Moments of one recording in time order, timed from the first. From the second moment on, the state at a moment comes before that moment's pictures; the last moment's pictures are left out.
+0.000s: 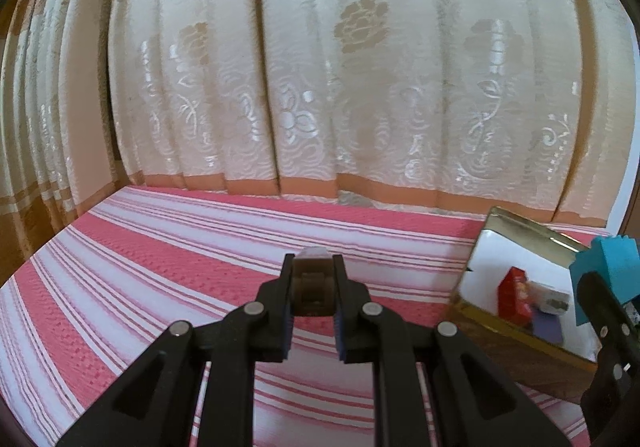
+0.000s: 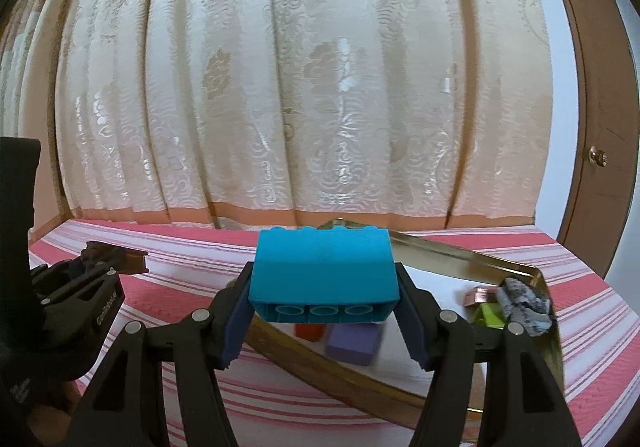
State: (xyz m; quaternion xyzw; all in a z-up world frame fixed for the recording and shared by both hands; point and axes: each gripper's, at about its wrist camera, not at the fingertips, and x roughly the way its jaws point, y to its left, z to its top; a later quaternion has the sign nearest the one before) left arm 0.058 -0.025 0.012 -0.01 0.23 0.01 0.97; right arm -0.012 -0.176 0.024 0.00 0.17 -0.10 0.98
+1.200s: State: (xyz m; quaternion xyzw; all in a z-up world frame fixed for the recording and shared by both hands) left arm 0.042 -0.158 0.018 0.03 0.21 -0.08 0.97; right arm -0.039 -0.299 0.028 0.04 0.17 -0.19 0.97
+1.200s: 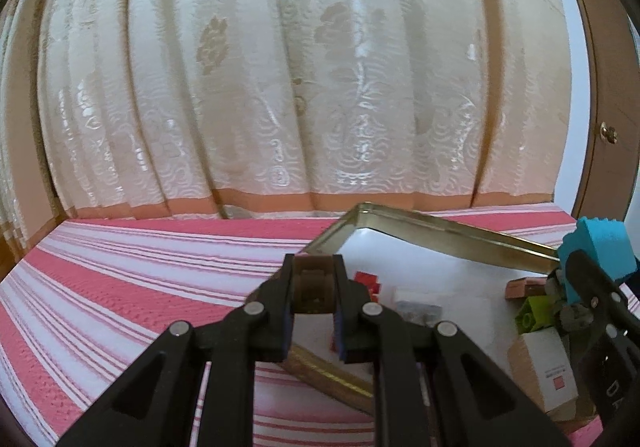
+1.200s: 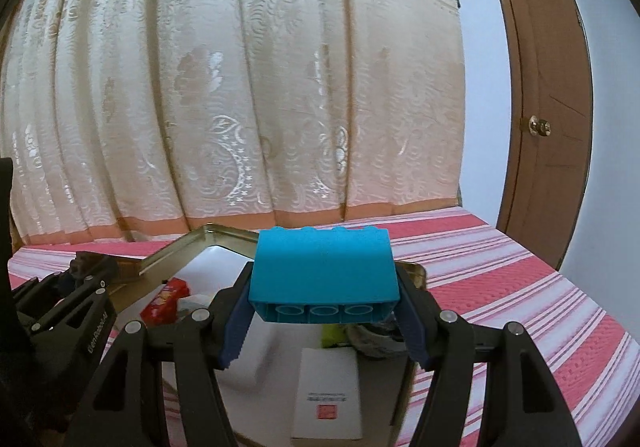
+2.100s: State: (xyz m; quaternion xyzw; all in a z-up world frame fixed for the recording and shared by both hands) left arm 0.063 -0.217 0.003 0.07 0.27 -0.10 0.95; right arm -0.010 -0.332 0.017 0.04 0.24 -0.20 0.95
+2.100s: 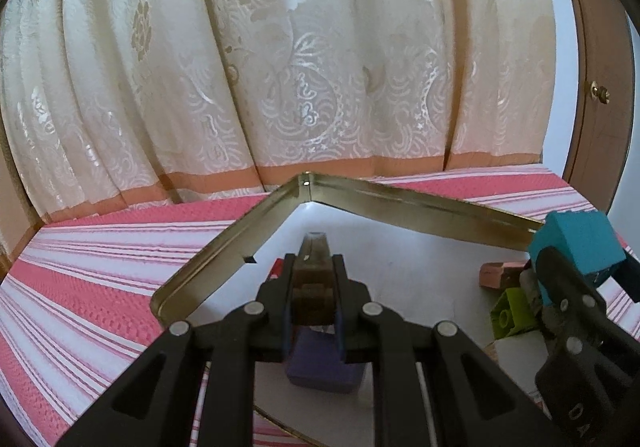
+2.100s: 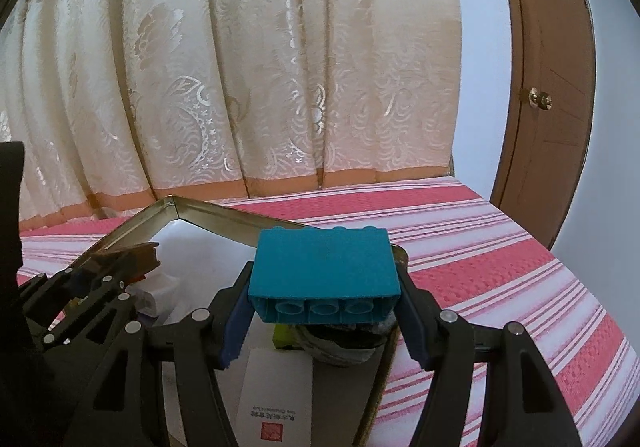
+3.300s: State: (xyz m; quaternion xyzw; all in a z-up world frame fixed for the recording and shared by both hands) left arm 0.077 -0.203 -0.007 0.04 0.32 -0.07 0.94; right arm -0.011 -0.351 0.016 0.17 0.25 -0.12 0.95
